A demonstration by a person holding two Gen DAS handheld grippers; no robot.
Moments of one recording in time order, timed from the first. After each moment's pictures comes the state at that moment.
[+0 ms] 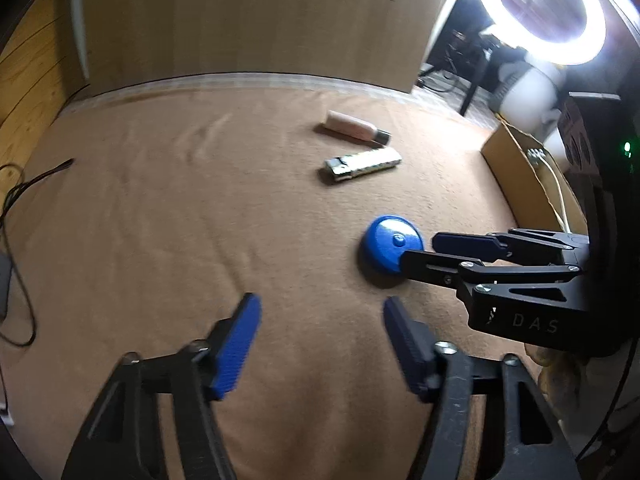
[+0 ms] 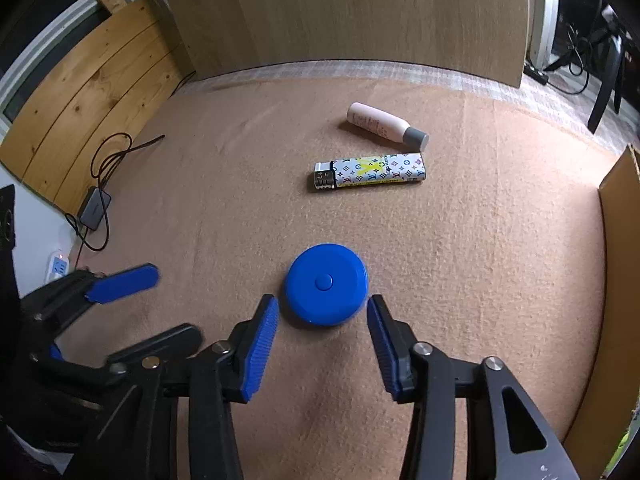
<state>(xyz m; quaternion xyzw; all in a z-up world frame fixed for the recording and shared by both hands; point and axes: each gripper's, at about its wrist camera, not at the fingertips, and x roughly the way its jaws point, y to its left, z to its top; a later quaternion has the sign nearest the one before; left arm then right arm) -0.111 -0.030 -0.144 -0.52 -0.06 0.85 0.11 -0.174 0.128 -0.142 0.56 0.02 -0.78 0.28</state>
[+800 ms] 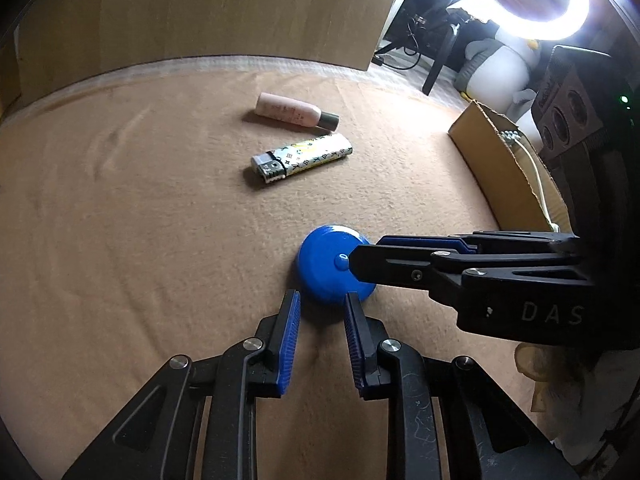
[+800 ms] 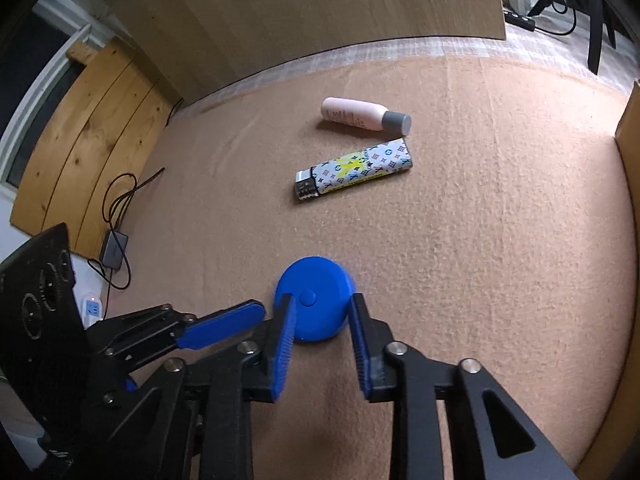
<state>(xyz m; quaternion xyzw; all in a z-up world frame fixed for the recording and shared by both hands) -0.149 0.001 -0.171 -0.53 -0.07 0.82 0.19 -0.199 0.146 -0.154 0.59 -0.07 -0.75 0.28</state>
